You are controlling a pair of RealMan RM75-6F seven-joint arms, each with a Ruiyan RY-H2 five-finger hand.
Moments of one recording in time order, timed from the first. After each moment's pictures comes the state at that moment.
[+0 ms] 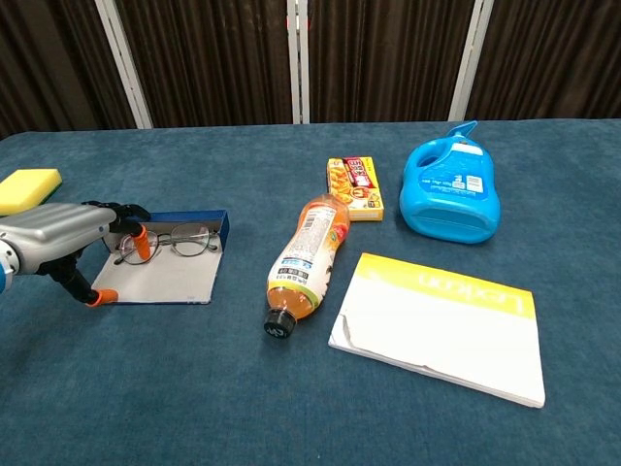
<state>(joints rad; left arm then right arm) -0.62 -1.59 -0.05 -1.36 1.06 1.01 0.44 0.15 -1.01 0.11 -1.62 -1.45 1.41 0.02</state>
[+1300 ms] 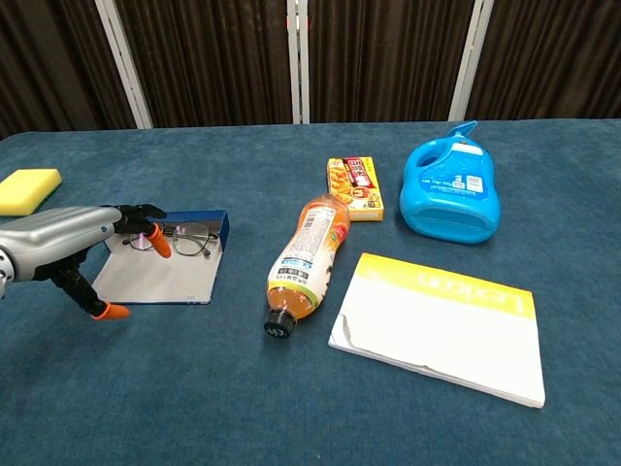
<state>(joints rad) -0.57 -1.57 -0.05 -1.42 1.20 1.00 0.28 0.15 -1.00 0.10 -1.63 -1.45 1.41 0.04</state>
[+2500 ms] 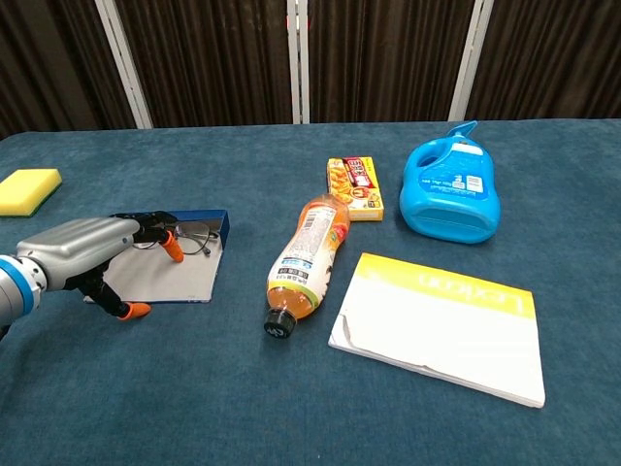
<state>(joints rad) -0.57 -1.69 -0.07 -1.24 1.22 0.99 0.25 0.16 -1.01 0.10 -1.61 -1.44 1.39 0.04</state>
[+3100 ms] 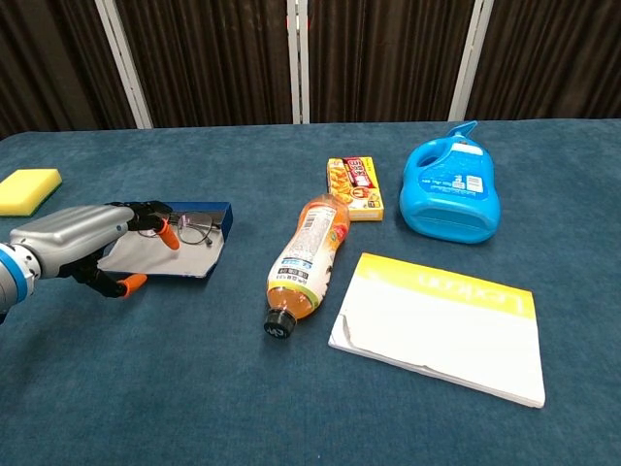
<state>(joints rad) -0.58 -1.66 -0.09 -1.25 1.23 0.99 0.25 0.16 -1.01 0.10 -1.61 -1.45 1.38 0.05</state>
